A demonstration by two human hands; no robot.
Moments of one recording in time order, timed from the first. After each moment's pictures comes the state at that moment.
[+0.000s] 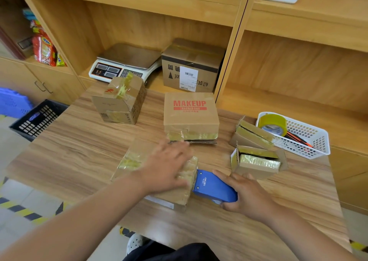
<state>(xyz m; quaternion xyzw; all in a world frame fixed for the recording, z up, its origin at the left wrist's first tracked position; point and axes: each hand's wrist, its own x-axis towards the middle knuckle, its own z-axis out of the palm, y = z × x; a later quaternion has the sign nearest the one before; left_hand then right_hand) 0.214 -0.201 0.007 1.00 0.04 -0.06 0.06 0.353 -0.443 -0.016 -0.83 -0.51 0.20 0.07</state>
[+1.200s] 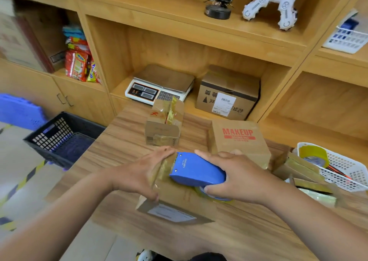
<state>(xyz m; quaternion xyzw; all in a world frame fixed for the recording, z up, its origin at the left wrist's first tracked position) 0.077 0.042 0.058 0.90 0.05 -0.15 0.41 0.240 -0.180 0.116 -0.80 -0.56 0.18 0.08</state>
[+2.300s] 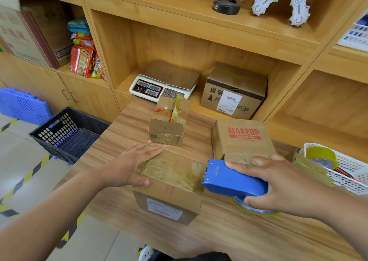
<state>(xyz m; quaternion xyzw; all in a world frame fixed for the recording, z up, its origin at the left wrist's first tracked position) 0.061 0.078 0.031 0.94 0.06 -0.10 0.33 0.264 -0.229 0.143 -0.81 -0.57 0.16 -0.05</state>
